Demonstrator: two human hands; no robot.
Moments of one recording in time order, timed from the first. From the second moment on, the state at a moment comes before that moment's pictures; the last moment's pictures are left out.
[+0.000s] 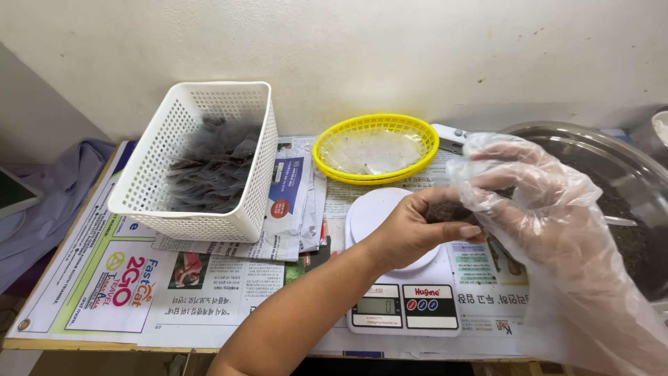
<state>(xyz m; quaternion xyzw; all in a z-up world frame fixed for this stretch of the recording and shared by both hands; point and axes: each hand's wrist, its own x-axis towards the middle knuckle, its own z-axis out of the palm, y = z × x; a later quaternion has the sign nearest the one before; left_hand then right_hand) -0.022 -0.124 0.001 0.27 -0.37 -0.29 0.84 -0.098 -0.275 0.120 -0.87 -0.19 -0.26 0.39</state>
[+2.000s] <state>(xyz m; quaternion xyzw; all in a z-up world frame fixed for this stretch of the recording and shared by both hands) -0.004 0.004 -0.035 0.75 -0.32 0.24 0.52 -0.043 -0.250 0.045 -0.89 0.06 -0.05 0.46</state>
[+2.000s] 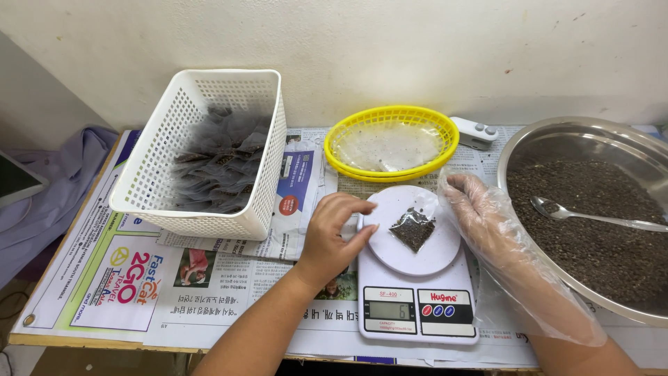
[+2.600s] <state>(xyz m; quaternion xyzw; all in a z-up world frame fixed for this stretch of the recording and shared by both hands) -0.023 -0.035 -0.041 0.82 -0.41 0.20 0.35 -0.039 -0.262 0.018 -0.86 0.05 -0.12 0.50</state>
